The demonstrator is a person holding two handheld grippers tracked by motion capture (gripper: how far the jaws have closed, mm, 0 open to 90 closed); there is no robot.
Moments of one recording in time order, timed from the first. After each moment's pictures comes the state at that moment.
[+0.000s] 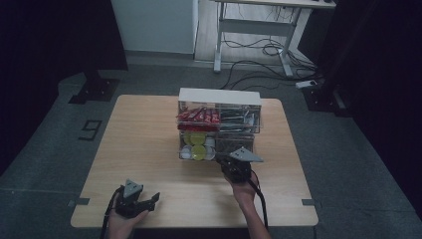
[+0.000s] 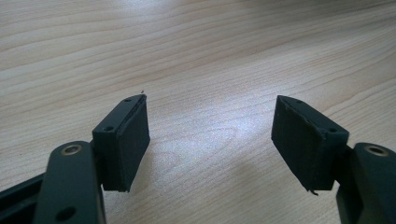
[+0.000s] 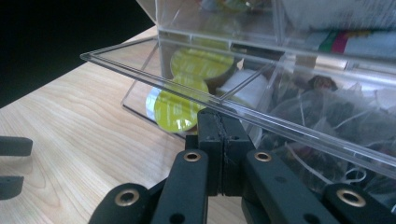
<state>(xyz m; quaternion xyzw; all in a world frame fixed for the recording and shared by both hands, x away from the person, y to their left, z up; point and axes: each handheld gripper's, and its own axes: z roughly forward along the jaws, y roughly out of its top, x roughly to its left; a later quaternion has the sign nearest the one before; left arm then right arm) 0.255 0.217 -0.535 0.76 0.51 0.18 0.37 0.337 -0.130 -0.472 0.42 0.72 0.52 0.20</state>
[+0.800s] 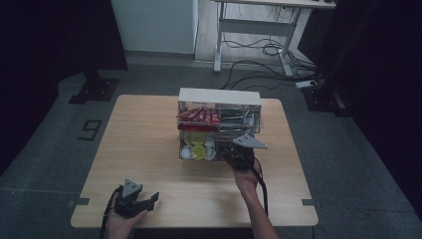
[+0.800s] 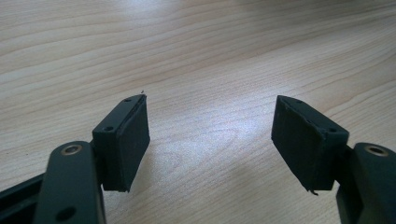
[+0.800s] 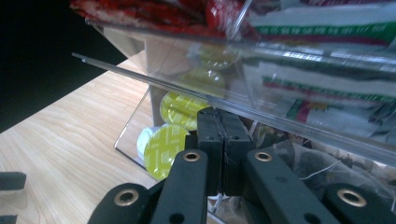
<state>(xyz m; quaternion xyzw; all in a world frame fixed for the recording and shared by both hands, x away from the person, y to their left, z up) 0.254 0.220 -0.533 0.76 0.51 0.18 0.37 0.356 -0.134 -0.434 0.42 0.71 0.53 0.21</state>
